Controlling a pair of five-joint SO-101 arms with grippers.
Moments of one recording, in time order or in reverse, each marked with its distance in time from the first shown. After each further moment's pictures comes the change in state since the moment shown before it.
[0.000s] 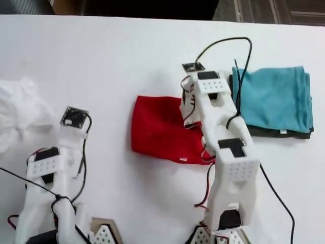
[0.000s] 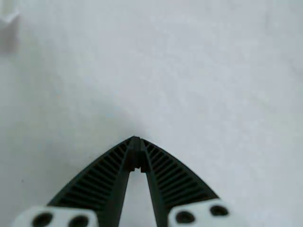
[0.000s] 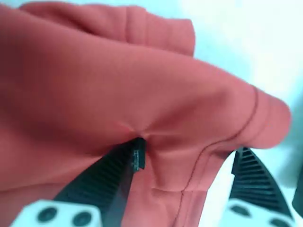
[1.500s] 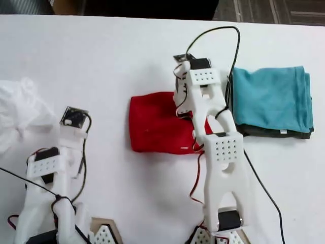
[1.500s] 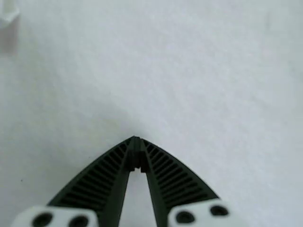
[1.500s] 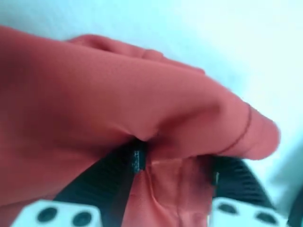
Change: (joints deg) left arm 0.1 0.0 0.0 0.0 0.5; right arm -1.5 23.7 -36.5 15.7 2.0
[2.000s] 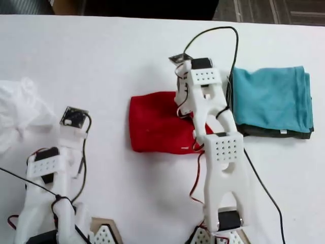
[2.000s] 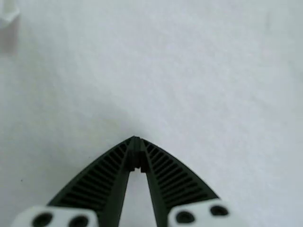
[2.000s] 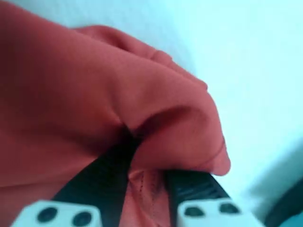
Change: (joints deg) left arm -0.1 0.0 0.0 0.0 0.0; right arm 0.1 0.0 0.3 0.0 9.1
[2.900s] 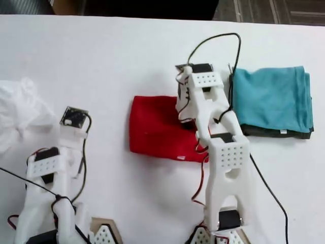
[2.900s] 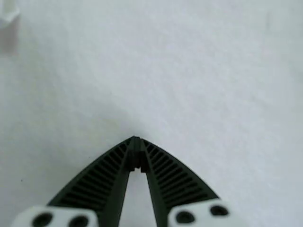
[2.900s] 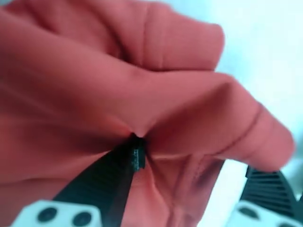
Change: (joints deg) left arm 0.0 0.0 0.0 0.0 0.0; right arm 0.4 -10.5 18.5 -3.2 -8.7
